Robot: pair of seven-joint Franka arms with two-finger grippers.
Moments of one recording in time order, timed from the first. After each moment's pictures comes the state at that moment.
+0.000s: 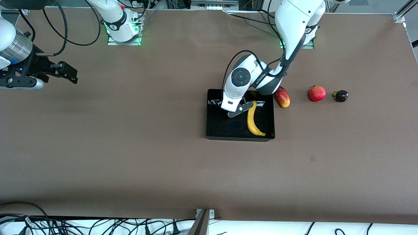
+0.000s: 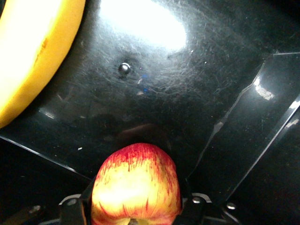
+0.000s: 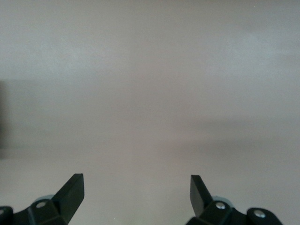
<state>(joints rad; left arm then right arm) -0.49 0.61 -0.24 -1.86 -0.01 2.42 -1.18 0.17 0.01 -0.06 -1.62 -0.04 1.60 0.13</state>
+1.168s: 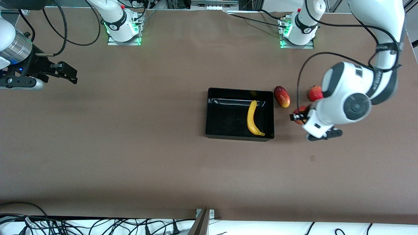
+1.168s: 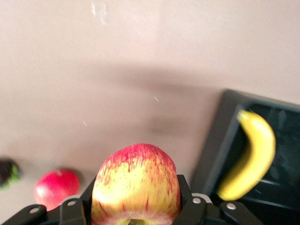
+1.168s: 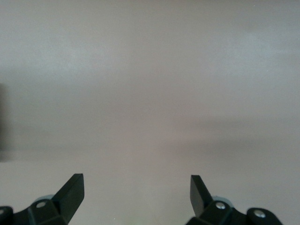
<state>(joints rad) -0.02 0.45 -0.15 -1.65 0.03 1.85 -0.33 0.17 0.02 -0.06 -1.62 -0.04 1.59 0.13</state>
